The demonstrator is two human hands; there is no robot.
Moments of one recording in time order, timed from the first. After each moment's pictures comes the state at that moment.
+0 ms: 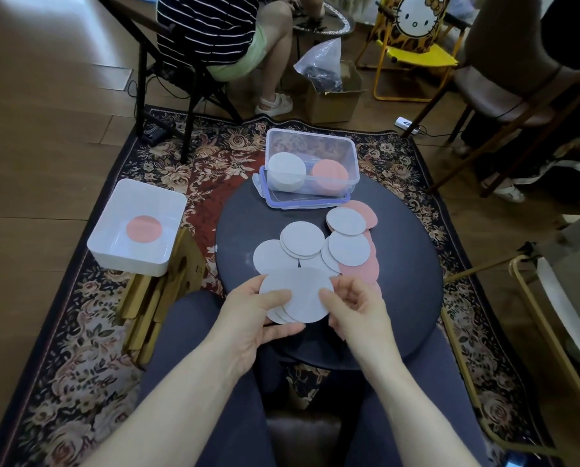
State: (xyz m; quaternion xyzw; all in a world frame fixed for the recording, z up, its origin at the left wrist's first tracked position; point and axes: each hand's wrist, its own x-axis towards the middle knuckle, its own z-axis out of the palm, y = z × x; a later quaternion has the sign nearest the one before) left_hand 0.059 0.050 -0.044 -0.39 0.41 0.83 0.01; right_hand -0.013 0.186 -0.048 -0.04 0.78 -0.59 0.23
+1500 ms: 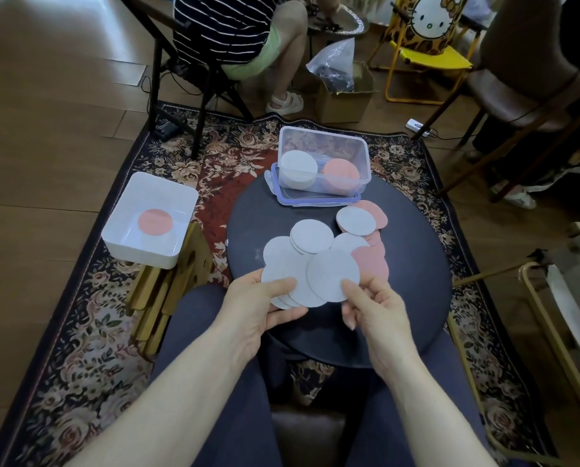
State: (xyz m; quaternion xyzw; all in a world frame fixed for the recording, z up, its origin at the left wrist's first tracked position) left_hand 0.058 0.044 -0.042 -0.41 0.38 0.83 -0.03; right_hand -0.025 0.191 -0.056 -0.01 0.72 -0.66 0.24
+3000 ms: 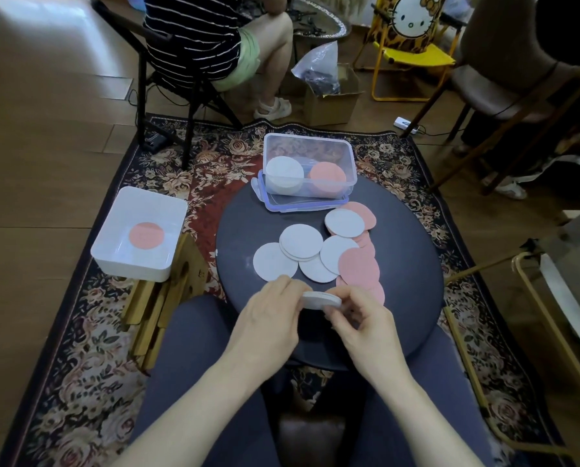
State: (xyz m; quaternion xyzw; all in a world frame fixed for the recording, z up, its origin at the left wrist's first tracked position) left_hand 0.060 0.062 -0.073 -0.10 0.93 0.32 -0.12; right_hand -0.013 0.207 -0.066 -0.21 0.83 -0.50 0.15
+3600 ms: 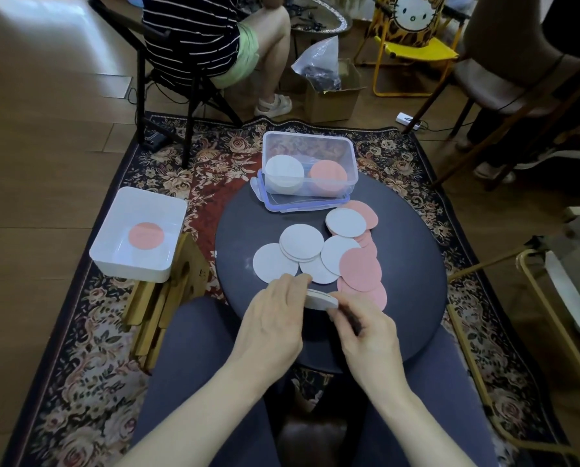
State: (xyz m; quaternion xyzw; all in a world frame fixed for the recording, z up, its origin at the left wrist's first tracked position) left_hand 0.055 0.068 -0.087 -0.08 0.95 0.22 -0.19; right_hand -0.006 0.207 -0.075 -0.23 0.85 -0.47 0.05
